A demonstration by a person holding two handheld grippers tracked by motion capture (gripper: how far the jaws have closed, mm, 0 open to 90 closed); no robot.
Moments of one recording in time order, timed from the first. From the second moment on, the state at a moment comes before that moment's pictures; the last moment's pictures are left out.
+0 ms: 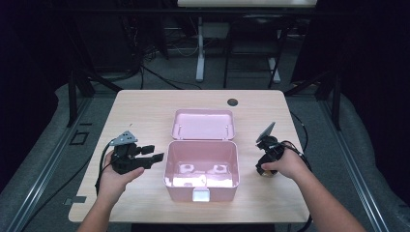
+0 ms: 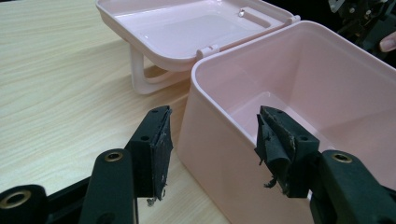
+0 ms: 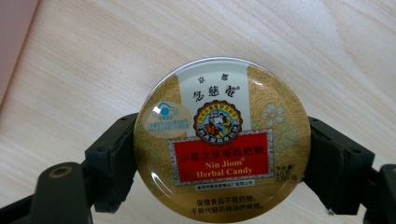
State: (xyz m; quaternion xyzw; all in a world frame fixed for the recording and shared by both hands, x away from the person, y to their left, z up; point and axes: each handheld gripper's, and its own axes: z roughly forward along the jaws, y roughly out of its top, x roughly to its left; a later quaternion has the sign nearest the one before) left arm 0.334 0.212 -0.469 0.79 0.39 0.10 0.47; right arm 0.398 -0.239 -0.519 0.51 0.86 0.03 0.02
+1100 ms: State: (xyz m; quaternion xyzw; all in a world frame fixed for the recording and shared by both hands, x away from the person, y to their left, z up) left arm 0.333 0.212 -0.468 0.78 0.39 0.10 0.47; right arm 0.386 -0.211 -0.459 0.42 0.91 0.03 0.01
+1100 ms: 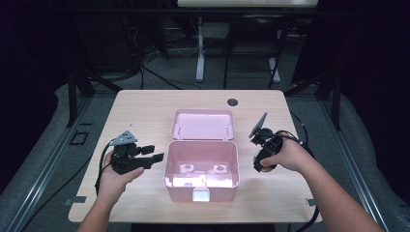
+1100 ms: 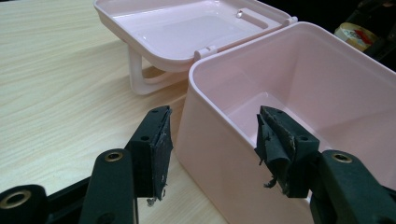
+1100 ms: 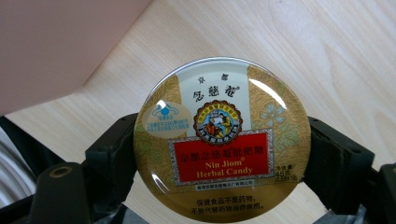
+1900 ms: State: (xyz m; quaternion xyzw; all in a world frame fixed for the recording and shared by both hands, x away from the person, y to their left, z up) left arm 0.333 0.212 -0.468 0.79 0.39 0.10 0.47; right arm 0.368 -0.189 -0.428 0.20 0.98 0.04 0.02
